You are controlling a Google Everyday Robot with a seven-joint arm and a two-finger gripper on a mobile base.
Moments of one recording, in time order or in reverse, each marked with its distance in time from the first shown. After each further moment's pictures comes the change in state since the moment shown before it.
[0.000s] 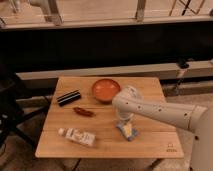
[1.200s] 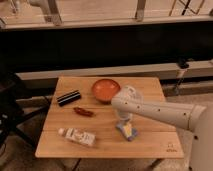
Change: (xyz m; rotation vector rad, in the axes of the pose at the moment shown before) arm -0.004 -0.001 0.000 0.000 0.010 -0.035
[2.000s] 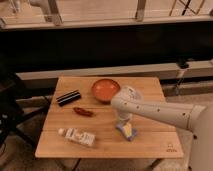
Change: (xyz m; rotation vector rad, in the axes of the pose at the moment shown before) arm -0.001 0.001 0.001 -0.001 0.002 -0.028
